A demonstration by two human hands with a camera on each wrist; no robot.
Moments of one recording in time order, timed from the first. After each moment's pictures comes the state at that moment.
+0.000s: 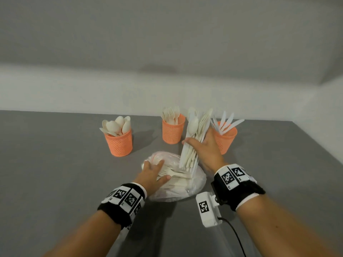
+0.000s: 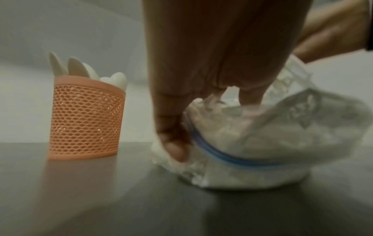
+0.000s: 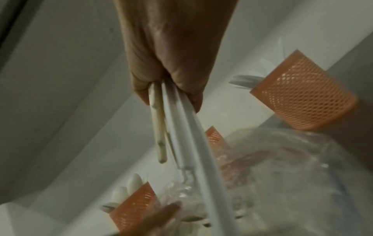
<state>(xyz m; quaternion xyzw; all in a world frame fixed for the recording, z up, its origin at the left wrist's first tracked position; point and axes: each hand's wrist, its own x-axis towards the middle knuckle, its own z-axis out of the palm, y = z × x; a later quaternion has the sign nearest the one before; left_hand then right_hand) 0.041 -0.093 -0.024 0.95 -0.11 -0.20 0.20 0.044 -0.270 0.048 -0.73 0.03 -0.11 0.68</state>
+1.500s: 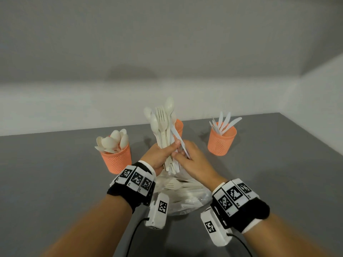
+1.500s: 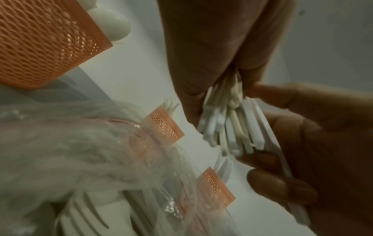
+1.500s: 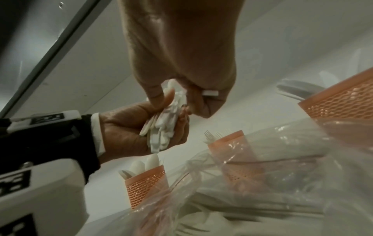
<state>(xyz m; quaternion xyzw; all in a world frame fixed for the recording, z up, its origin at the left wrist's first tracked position) 0.108 -0.102 0.042 0.59 -0.12 -0.28 0.75 0.044 -0.219 0.047 -0.86 -0.02 -0.10 0.51</state>
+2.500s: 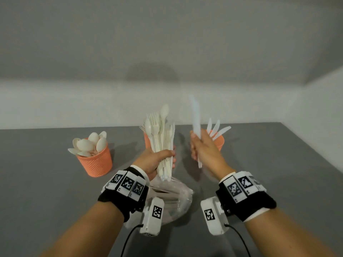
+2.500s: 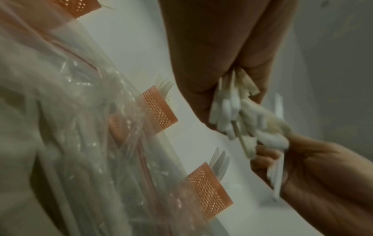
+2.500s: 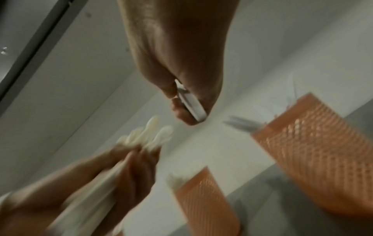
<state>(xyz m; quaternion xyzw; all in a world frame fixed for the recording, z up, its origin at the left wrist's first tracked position) 0.106 -0.164 0.038 0.57 -0.03 -0.25 0.78 0.070 -0.320 0.067 -0.76 0.03 -0.10 0.64</state>
